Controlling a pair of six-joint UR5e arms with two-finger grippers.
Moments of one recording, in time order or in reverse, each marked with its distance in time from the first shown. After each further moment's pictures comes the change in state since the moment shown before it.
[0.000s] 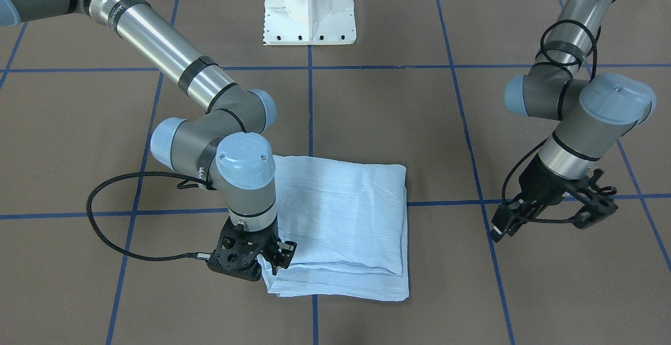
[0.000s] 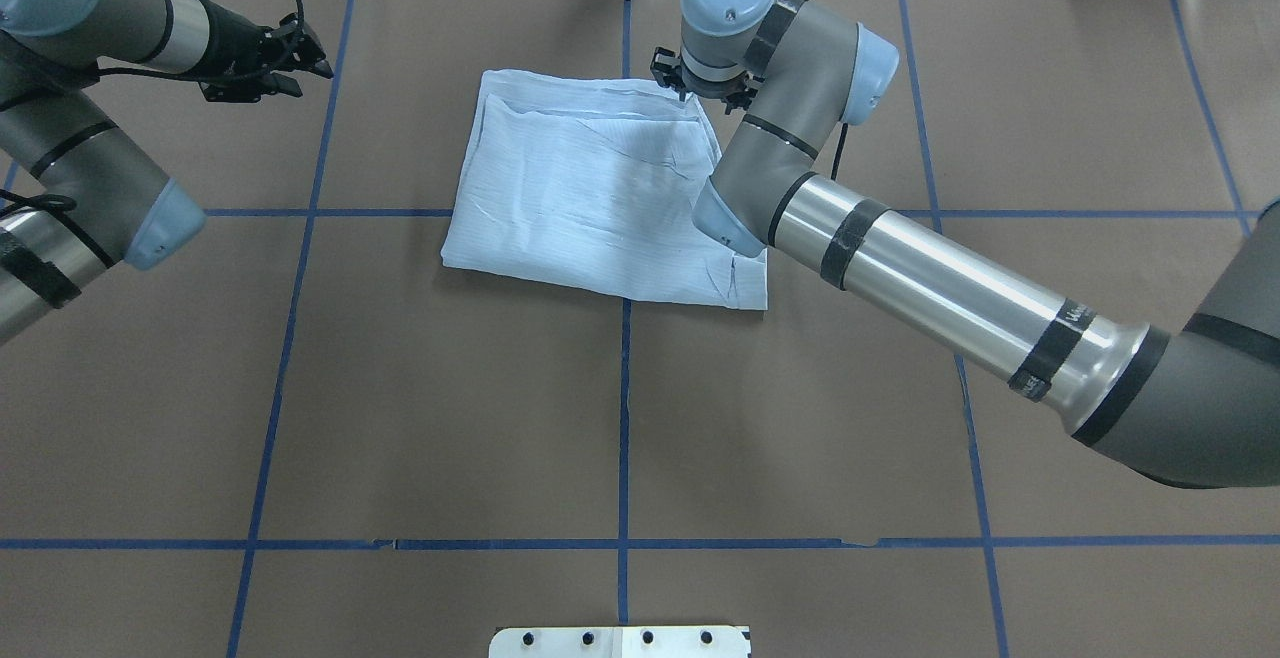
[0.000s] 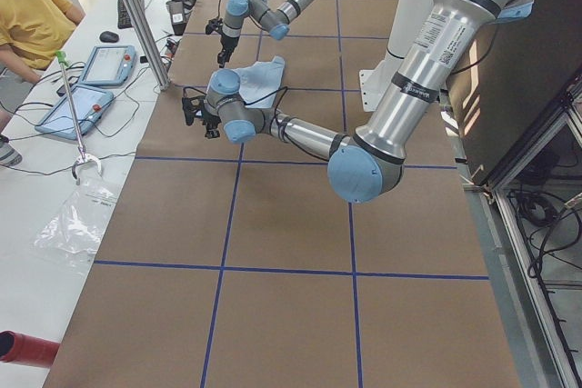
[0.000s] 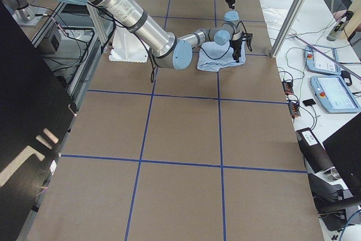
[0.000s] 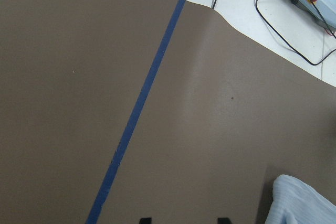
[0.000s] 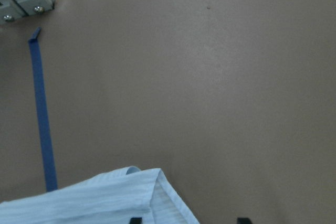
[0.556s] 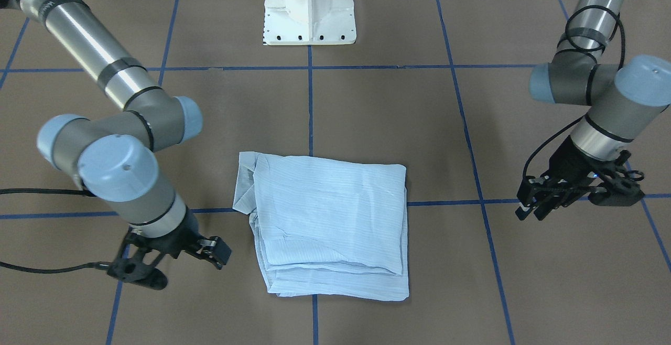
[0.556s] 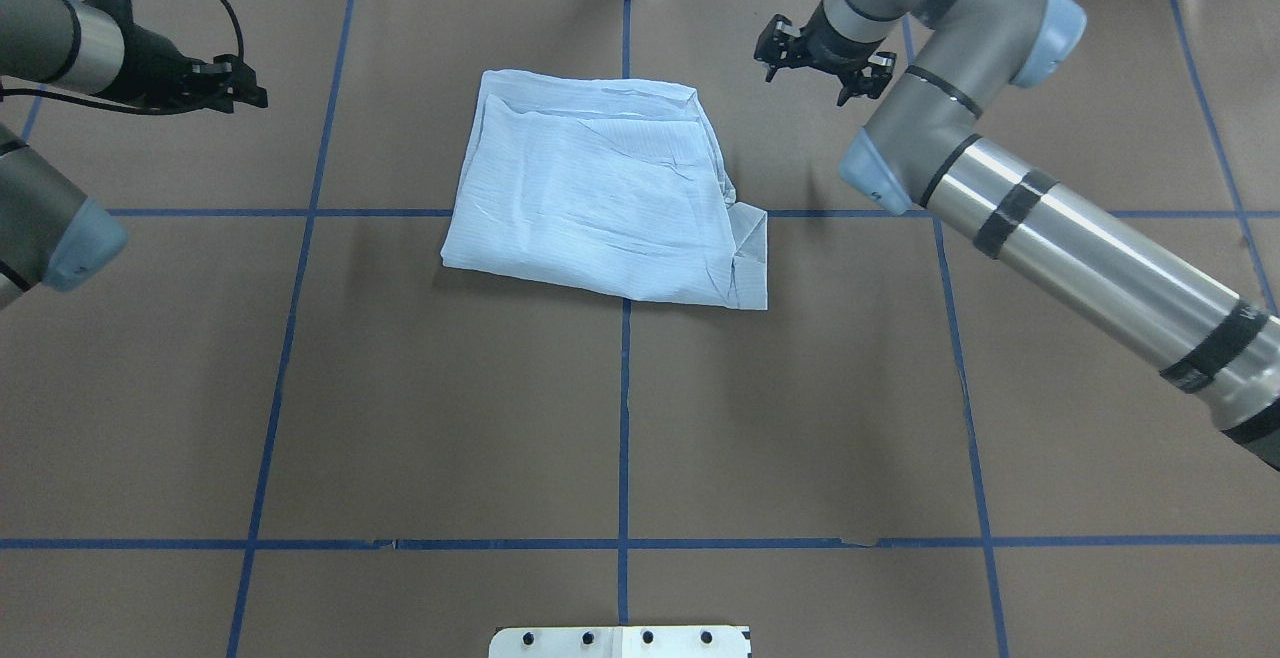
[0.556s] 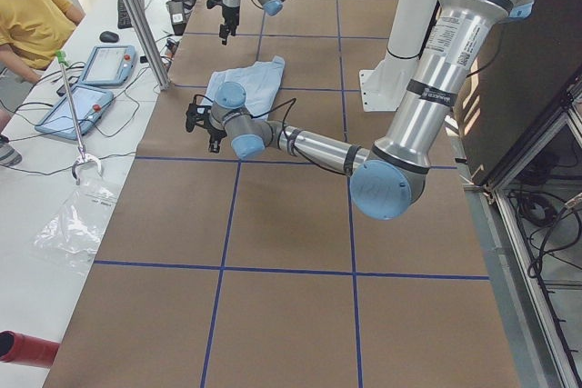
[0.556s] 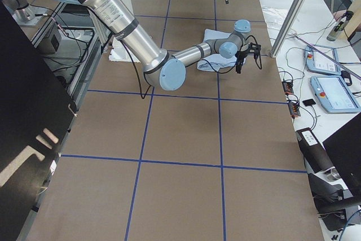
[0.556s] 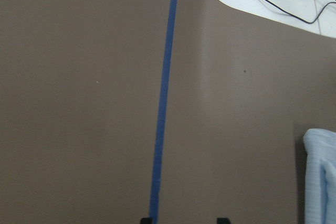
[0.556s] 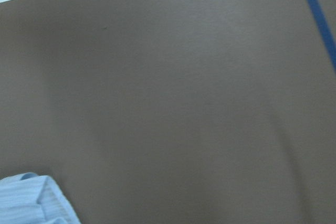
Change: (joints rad) left arm -0.086 0.154 -0.091 0.005 -0.098 0.481; right arm 0.170 -0.275 0.281 -0.019 0.301 -0.097
